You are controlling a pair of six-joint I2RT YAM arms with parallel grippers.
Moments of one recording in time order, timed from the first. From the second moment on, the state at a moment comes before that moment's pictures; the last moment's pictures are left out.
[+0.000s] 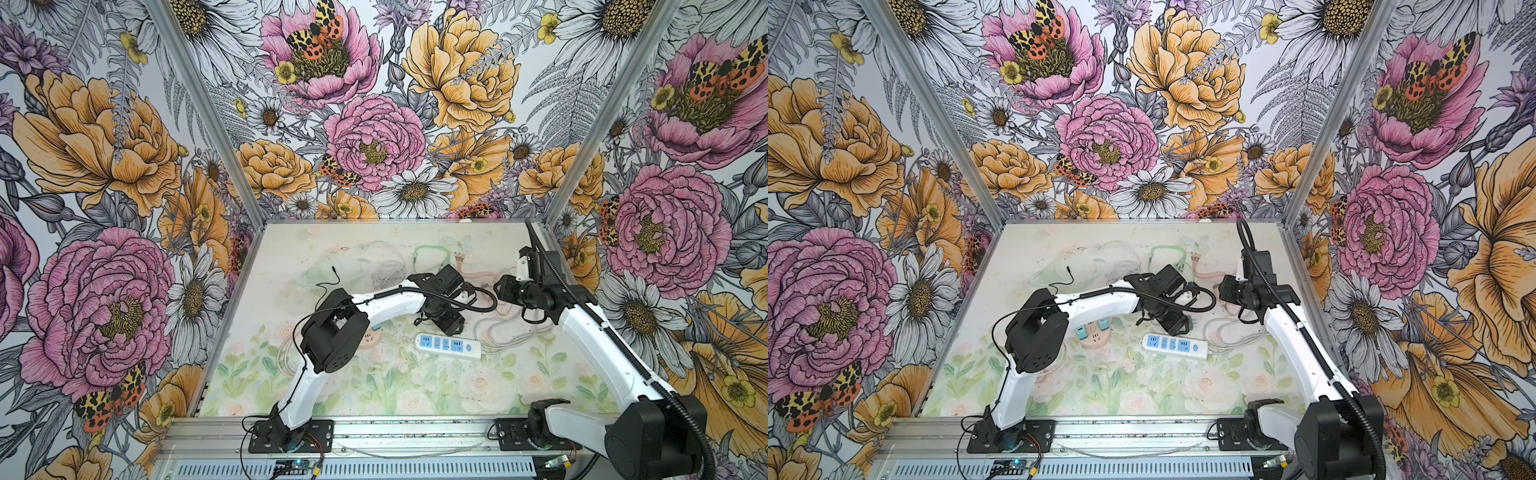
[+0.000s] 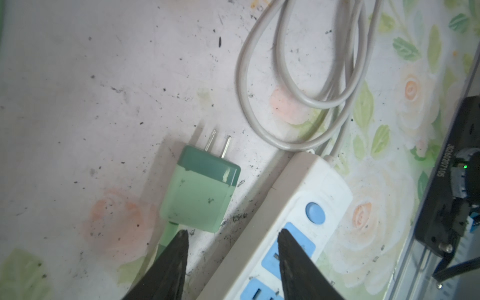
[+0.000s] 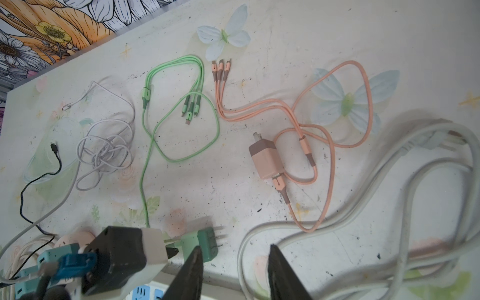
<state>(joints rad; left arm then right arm) -0.93 2.14 1.67 -0.70 0.28 -0.01 0.09 1.18 0.96 -0.67 -0.15 0.35</state>
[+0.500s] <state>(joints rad) -0.94 2.16 1.71 -0.74 0.14 0.11 0.09 1.18 0.95 -0.67 -0.16 0.35</state>
